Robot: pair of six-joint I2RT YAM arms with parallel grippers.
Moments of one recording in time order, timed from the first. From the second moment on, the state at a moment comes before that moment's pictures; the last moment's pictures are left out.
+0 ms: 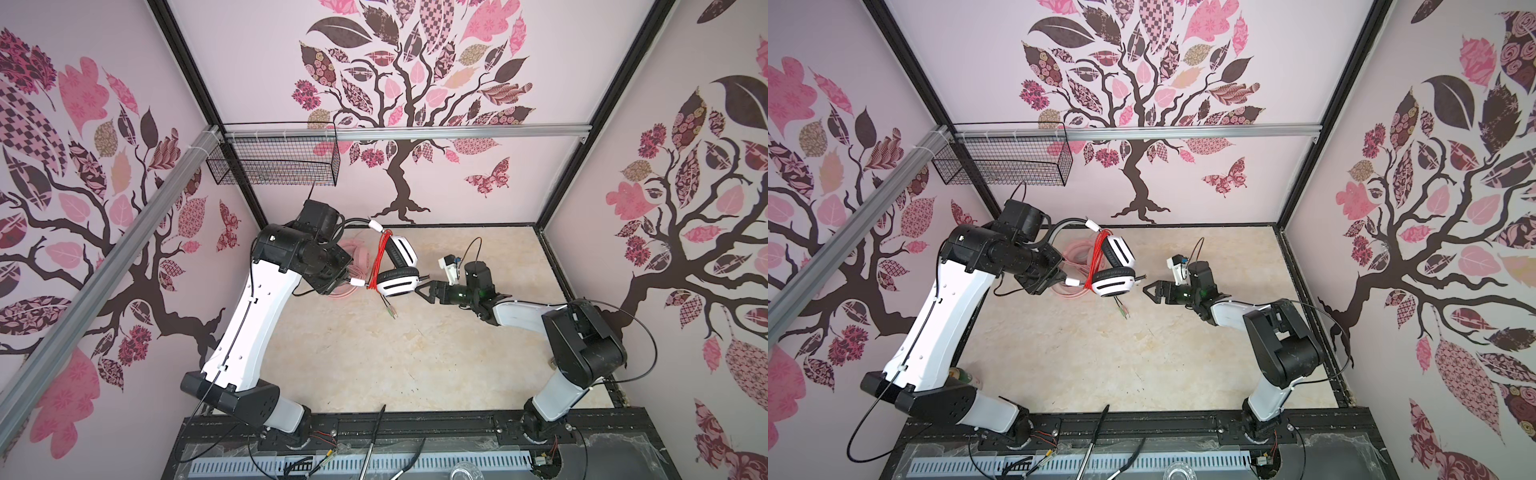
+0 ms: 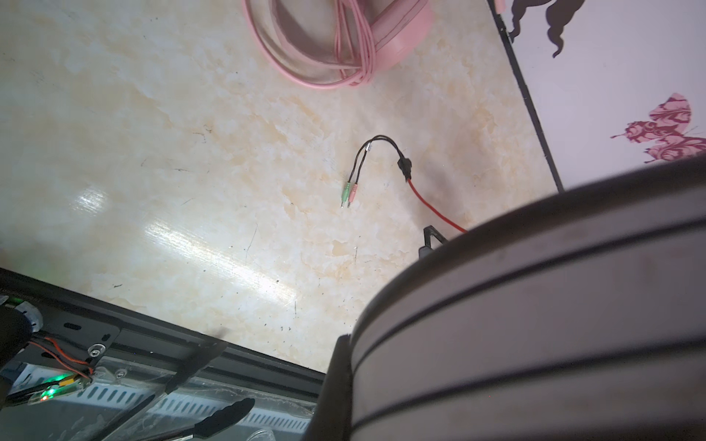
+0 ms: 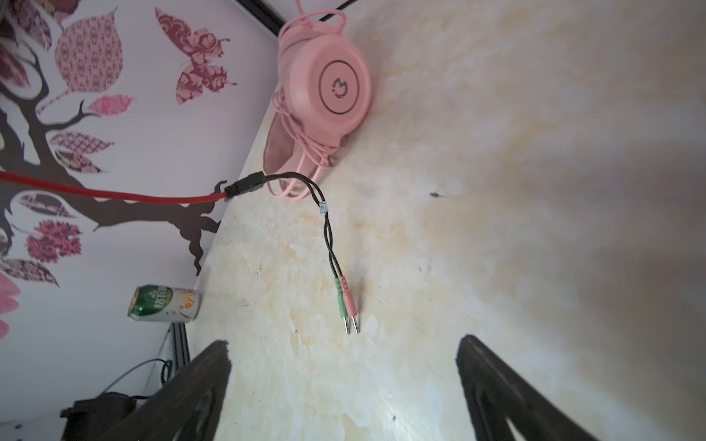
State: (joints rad) left arm -0.38 1.50 1.97 -1.53 0.08 -1.16; right arm 0.41 1.71 0.84 0.39 -0.62 0.54
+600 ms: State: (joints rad) left arm -0.38 1.53 2.06 -1.54 0.08 -1.16; right arm 0.49 1.93 0.98 0.37 -0.65 0.43
